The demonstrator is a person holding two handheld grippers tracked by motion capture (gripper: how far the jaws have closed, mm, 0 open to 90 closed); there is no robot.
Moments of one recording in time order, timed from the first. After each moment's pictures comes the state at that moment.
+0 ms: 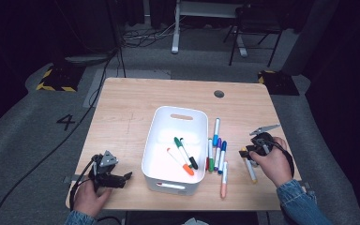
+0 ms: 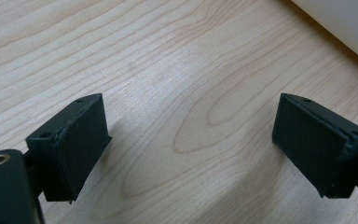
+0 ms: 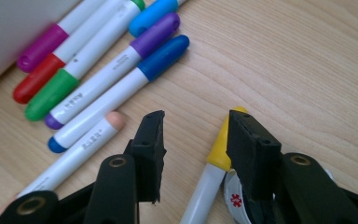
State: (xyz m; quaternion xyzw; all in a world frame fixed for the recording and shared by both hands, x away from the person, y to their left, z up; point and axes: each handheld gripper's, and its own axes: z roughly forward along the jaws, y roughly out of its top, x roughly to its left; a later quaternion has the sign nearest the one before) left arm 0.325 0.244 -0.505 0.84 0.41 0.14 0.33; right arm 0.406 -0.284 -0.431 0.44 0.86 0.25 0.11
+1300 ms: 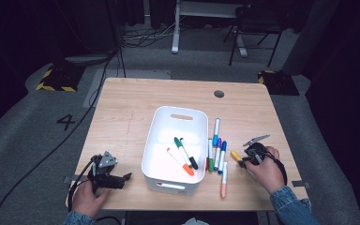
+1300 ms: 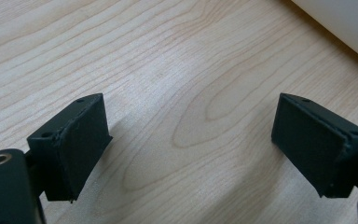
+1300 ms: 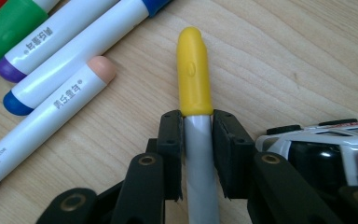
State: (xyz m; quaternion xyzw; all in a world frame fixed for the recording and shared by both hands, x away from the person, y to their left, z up) left arm 0.324 0.246 -0.505 0.84 0.40 0.14 0.33; right arm 0.393 -0.276 -0.468 0.44 0.87 0.19 0.10
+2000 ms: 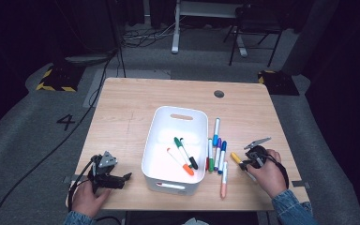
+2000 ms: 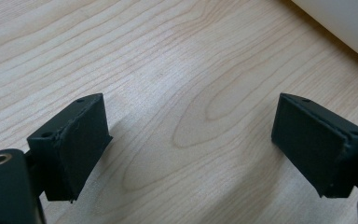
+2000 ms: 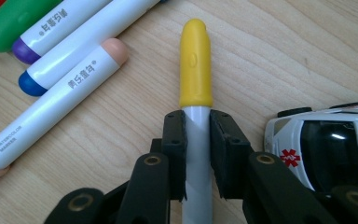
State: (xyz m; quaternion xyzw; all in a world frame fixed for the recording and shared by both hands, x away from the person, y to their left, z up) left arm 0.323 0.246 -0.505 0.84 0.40 0.14 0.33; right arm 0.383 -0.278 -0.468 0.44 0.87 0.20 0.09
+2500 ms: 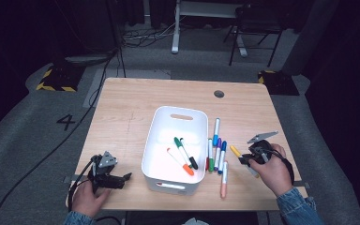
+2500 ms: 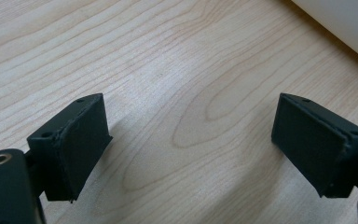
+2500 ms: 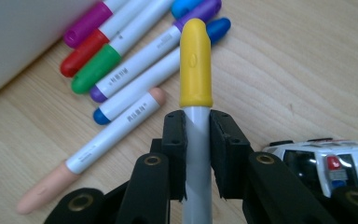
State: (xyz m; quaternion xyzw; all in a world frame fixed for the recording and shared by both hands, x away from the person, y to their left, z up) left arm 0.323 0.246 -0.505 0.84 0.40 0.14 0.33; right arm 0.377 -0.272 -0.423 0.42 0.87 0.25 0.10
